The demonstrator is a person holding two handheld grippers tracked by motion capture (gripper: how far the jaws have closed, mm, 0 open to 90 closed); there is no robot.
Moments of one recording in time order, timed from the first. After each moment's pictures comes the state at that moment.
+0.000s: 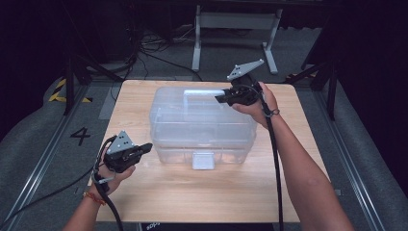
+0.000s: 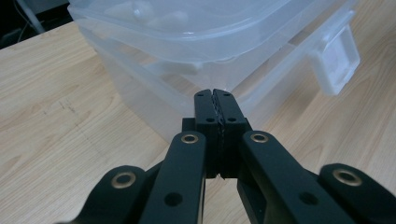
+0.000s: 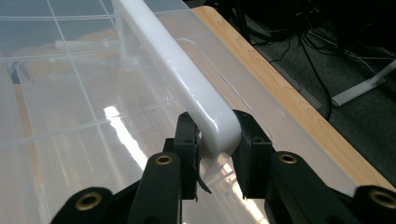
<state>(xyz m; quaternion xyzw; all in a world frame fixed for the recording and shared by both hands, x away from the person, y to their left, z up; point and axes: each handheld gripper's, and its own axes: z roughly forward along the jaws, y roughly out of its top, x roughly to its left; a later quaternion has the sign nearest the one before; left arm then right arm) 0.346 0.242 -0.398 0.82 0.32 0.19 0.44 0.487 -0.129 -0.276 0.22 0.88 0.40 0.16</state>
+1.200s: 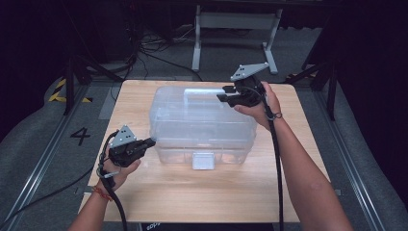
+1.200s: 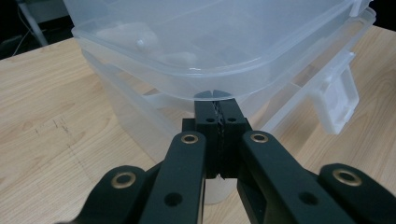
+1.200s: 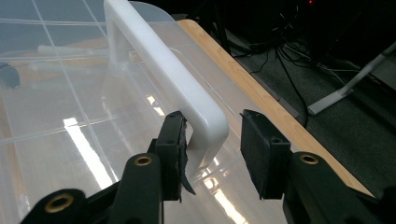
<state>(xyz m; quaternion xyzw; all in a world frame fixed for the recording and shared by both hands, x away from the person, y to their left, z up) 0.357 0.234 -0.397 0.79 0.33 0.18 0.47 0.477 -0.135 -0.275 0.23 0.86 0.41 0.20</state>
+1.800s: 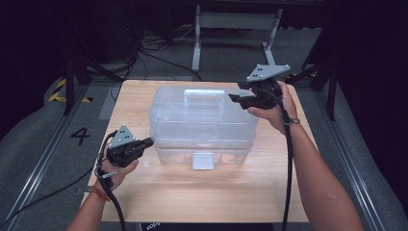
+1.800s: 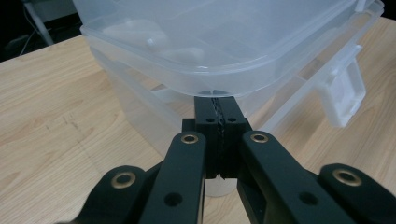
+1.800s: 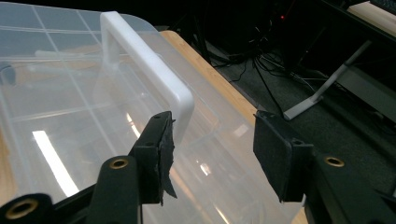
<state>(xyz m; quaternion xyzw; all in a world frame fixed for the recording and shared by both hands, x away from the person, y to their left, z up) 0.355 0.238 -0.394 0.80 0.33 0.20 0.46 0.450 -0.171 -0.258 0.23 0.84 0.42 0.25</state>
